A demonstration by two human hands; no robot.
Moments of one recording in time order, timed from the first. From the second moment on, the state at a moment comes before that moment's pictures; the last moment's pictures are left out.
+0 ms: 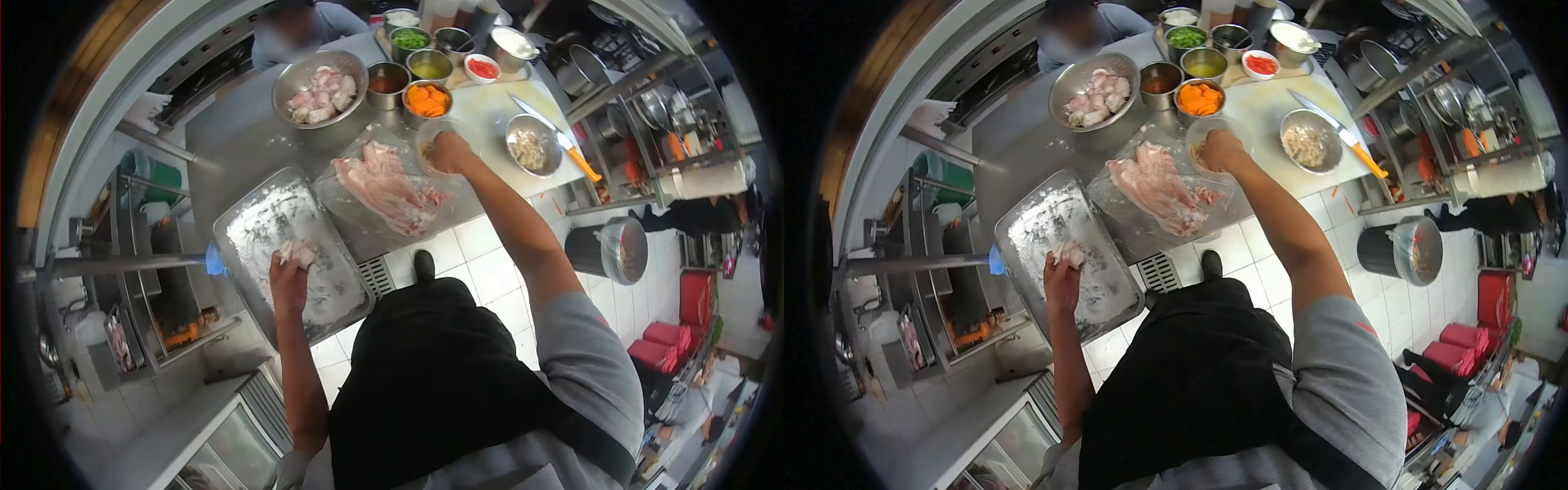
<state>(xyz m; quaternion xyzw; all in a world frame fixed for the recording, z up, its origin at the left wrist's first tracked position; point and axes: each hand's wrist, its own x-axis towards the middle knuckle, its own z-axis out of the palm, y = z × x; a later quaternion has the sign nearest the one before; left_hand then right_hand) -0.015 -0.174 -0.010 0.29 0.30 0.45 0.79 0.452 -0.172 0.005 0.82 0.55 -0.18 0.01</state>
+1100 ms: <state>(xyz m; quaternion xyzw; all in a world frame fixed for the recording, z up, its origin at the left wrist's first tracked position) -0.043 -0.189 0.043 0.30 0.31 0.49 0.75 0.133 -0.235 0.101 0.52 0.60 -0.27 -0.54</state>
